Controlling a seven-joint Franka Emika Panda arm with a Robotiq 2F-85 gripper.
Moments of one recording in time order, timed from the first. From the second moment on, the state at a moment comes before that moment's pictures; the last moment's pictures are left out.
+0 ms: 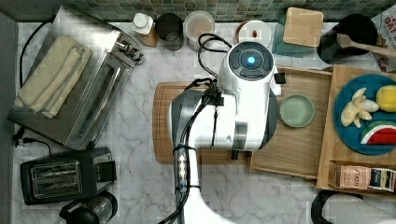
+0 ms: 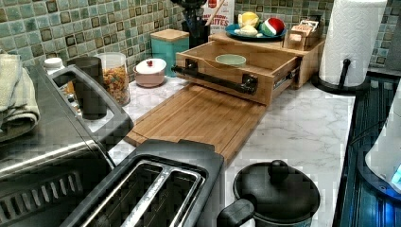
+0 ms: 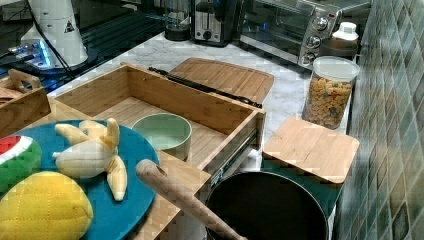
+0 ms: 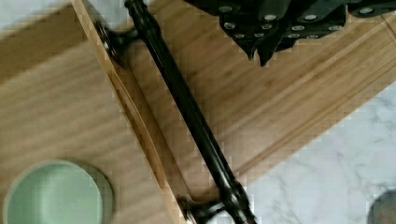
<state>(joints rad) -0.03 0.12 -0.03 -1.89 -0.01 0.35 -0.22</state>
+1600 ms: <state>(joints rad) -0.01 0.34 0.03 -1.99 -0.29 0.66 -0.32</state>
